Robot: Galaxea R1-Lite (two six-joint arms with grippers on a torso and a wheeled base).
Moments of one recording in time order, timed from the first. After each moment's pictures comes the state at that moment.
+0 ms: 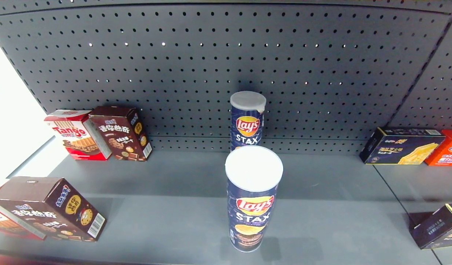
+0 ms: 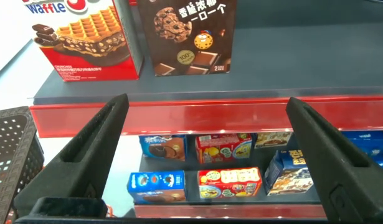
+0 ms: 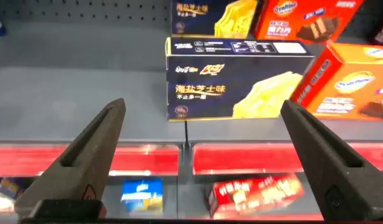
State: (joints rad) left arm 0.00 0.00 0.00 0.00 -0.02 0.04; right arm -0.05 0.09 -0.16 0.03 -0.04 -0.06
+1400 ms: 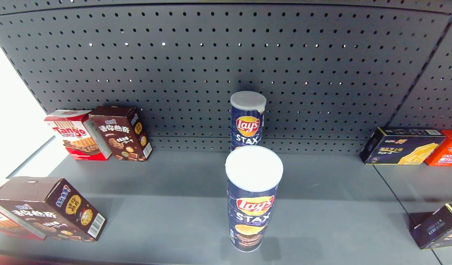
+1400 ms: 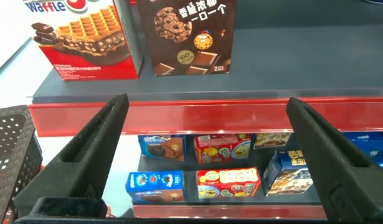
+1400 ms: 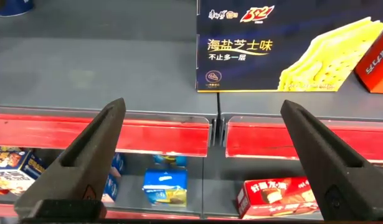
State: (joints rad) left arm 0.00 0.00 0.00 0.00 -0.02 0.03; right arm 0.00 0.00 0.00 0.00 0.02 0.00
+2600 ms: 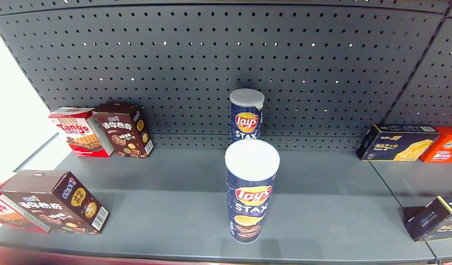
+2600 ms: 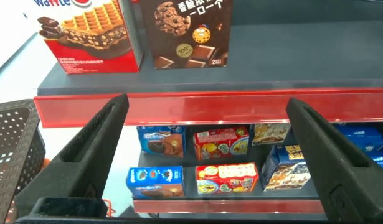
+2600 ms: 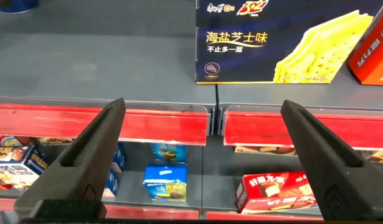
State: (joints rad) left arm 0.00 0.00 0.00 0.00 -0.02 0.03; right arm 0.00 0.00 0.00 0.00 0.02 0.00
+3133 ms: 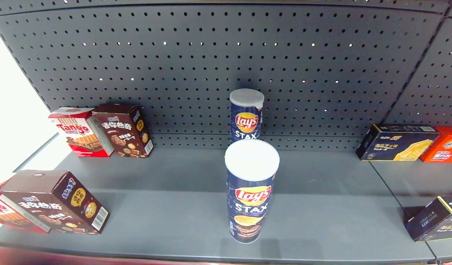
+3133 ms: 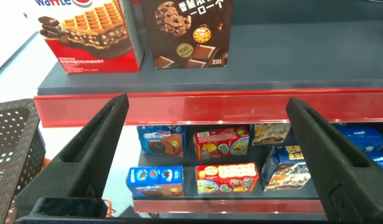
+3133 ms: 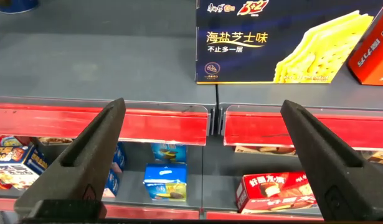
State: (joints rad) left arm 0.00 0.00 0.00 0.00 -0.02 0.03; right arm 0.00 0.00 0.00 0.00 0.02 0.00
